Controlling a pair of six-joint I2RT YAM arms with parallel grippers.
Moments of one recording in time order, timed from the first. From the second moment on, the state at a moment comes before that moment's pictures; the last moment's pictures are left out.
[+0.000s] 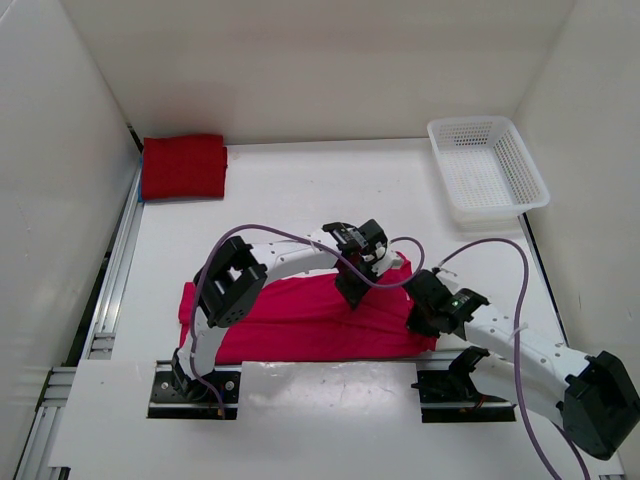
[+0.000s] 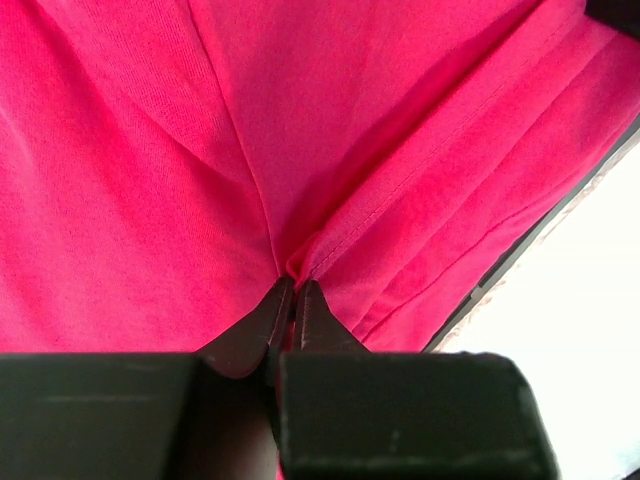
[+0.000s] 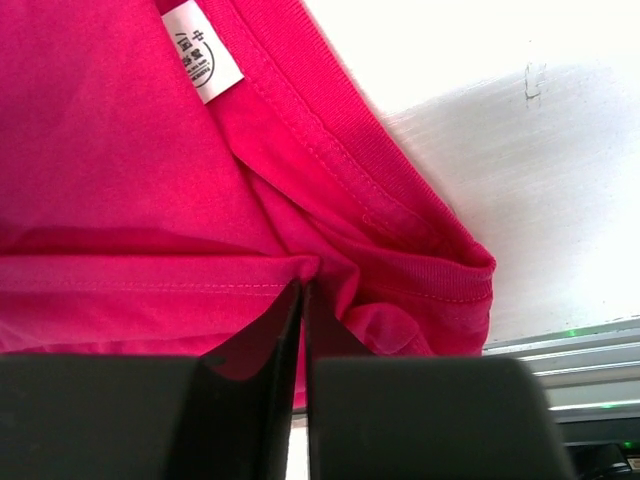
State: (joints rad) left arm -0.99 2.06 1.58 -0.81 0.28 -0.01; right arm 0.72 0.92 0.44 -0.74 0.22 1.03
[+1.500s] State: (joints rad) left arm -0.98 1.79 1.36 -0.86 0.33 -0.01; right arm 1.24 0.68 0.62 -1.01 0.21 1.21
